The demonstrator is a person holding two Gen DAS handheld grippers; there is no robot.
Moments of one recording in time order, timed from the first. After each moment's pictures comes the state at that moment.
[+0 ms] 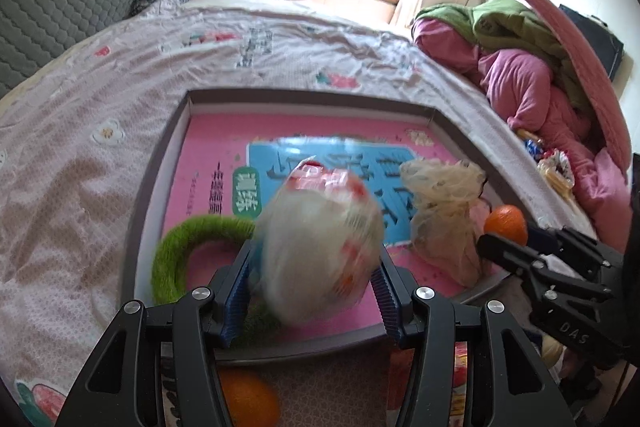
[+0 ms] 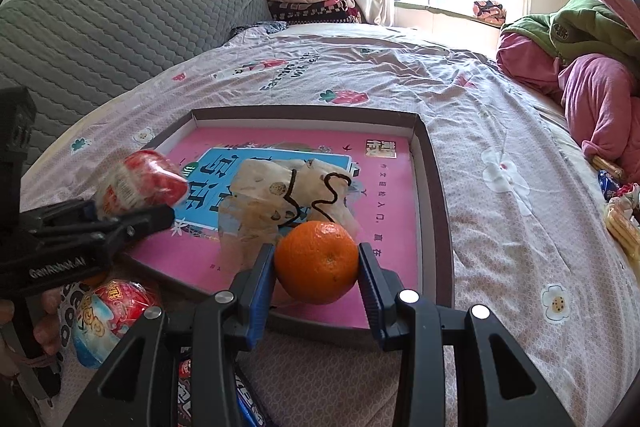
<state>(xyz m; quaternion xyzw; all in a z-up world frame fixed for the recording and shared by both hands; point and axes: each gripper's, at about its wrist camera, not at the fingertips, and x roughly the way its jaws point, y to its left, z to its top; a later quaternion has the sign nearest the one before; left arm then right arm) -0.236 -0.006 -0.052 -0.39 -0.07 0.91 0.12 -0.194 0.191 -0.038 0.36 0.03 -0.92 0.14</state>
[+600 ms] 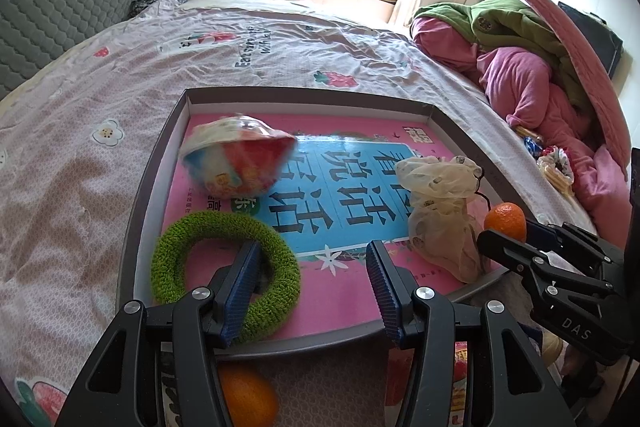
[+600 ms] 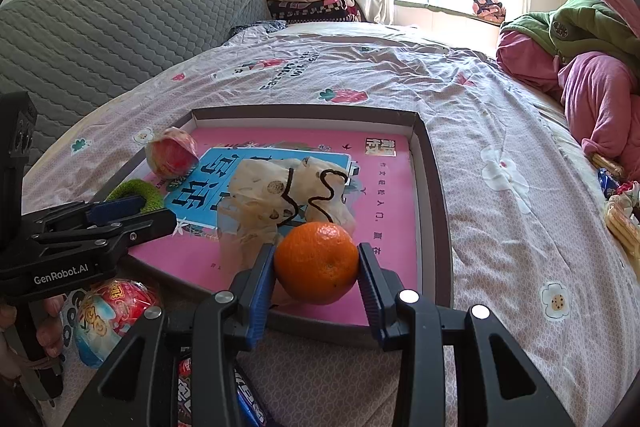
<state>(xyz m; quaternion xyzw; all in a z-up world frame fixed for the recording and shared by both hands) -0.234 -0.004 -0.050 -0.39 -0.06 0.91 0.12 -0.194 0.192 -0.039 0.37 0.03 -0.92 0.14</state>
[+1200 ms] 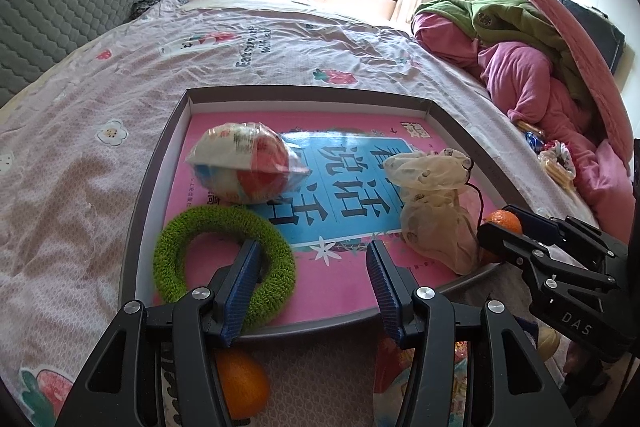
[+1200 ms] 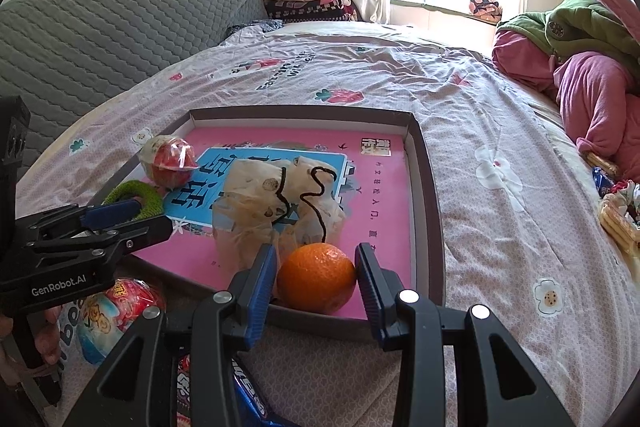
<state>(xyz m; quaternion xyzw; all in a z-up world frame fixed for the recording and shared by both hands) -0.226 0.000 -0.046 -0.39 -0.06 0.91 0.11 -0.190 0.193 -0.034 0.37 0.03 -0.92 0.13</state>
